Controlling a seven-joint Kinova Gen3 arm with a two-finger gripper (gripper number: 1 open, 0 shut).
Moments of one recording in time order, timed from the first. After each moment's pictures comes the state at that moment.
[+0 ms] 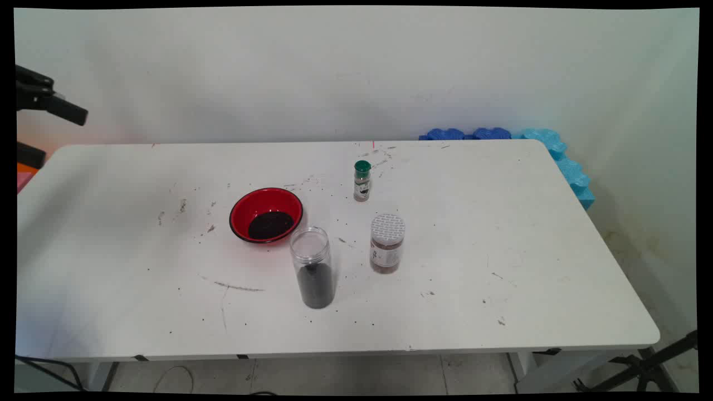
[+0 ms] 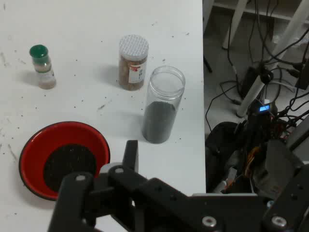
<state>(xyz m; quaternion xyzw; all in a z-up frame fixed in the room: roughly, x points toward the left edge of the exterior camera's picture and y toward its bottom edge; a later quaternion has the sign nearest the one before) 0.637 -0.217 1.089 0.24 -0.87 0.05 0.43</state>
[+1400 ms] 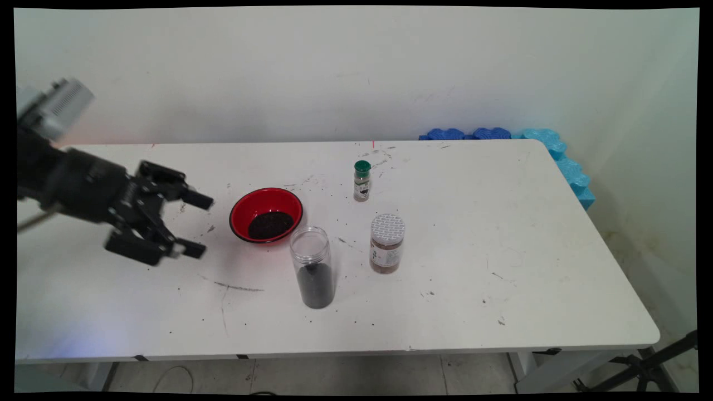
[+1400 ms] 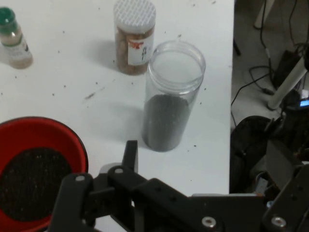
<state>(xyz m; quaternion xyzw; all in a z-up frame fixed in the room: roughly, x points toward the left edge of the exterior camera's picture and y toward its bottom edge) 0.507 -0.227 0.955 0.27 -0.88 0.07 0.40</state>
